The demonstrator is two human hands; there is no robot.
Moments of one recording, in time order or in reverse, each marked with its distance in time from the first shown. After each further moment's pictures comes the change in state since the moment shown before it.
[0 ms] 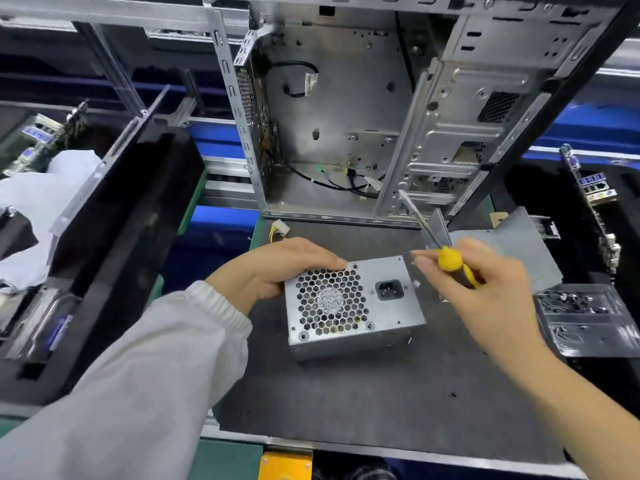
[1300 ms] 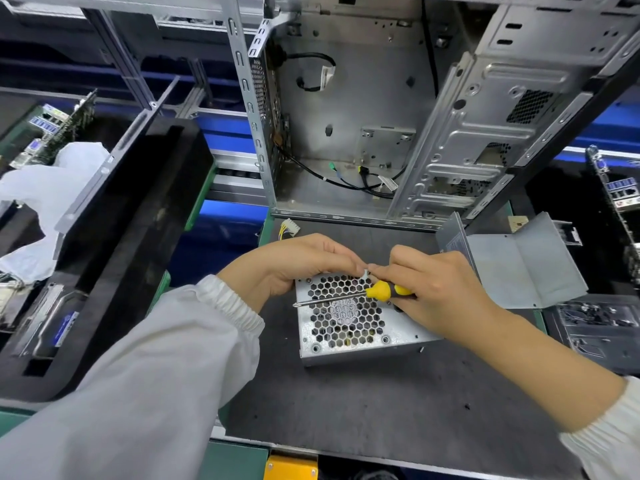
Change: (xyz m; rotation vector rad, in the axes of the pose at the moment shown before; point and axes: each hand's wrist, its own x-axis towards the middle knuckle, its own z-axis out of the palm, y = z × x) left_hand 0.000 0.012 0.000 0.200 -0.030 0.085; right_hand 0.039 0.006 0.039 -0.539 -0.345 -0.682
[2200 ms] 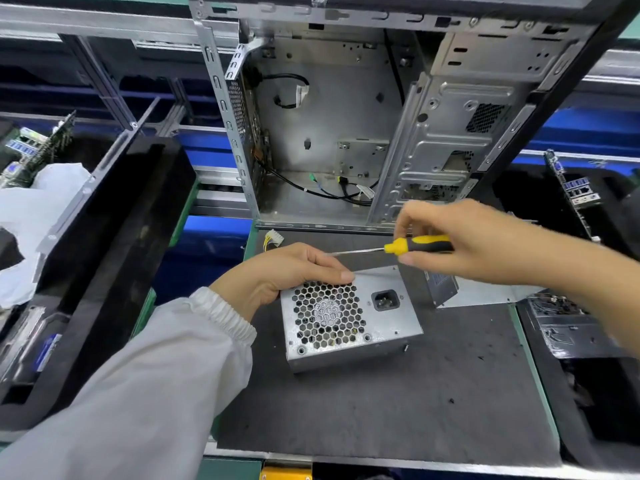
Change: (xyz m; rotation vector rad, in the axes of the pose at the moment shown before) left_hand -0.002 0.000 0.007 0.015 0.046 0.017; right_hand 0.026 0.024 -0.093 0.237 -0.524 0.350
